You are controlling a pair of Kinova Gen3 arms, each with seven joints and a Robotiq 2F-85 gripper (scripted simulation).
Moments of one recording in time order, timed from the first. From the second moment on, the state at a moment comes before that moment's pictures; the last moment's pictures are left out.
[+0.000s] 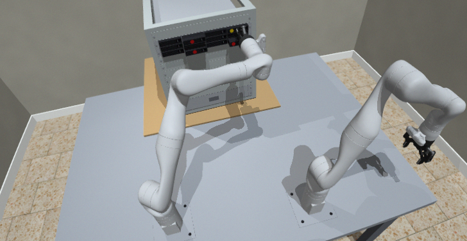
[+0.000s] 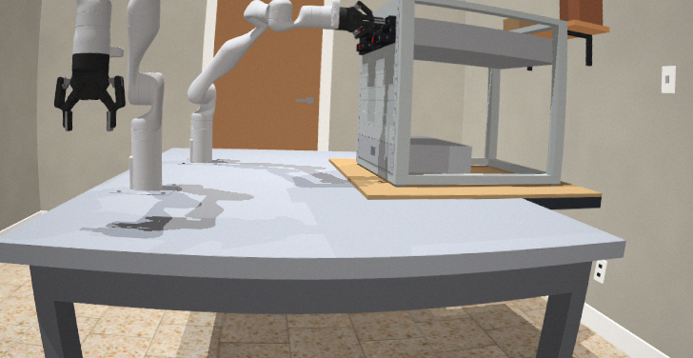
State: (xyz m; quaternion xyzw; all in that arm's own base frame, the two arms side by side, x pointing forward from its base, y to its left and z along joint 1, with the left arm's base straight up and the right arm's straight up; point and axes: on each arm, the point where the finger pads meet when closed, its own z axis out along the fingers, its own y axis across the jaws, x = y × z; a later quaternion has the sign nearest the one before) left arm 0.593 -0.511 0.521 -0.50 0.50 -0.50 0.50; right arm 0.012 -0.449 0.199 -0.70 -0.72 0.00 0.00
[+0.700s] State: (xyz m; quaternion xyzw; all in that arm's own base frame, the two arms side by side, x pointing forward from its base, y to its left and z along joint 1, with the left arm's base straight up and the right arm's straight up) left arm 0.597 -0.511 0.521 -0.50 0.50 -0.50 0.50; right arm 0.012 -0.449 0.199 -0.70 -0.72 0.00 0.00
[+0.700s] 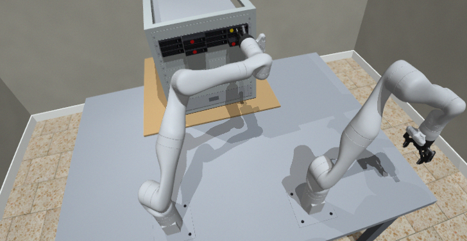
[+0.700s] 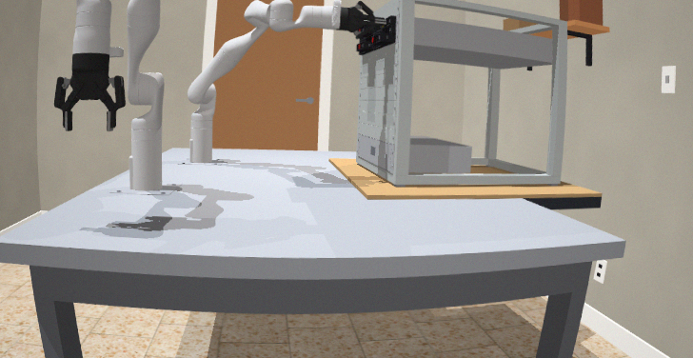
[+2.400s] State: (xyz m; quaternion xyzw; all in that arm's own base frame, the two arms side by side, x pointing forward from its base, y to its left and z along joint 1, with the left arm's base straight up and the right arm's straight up) left arm 0.600 -0.511 0.521 -0.50 0.50 -0.50 0.50; right arm 0.012 -0.449 0.199 -0.70 -0.72 0.00 0.00
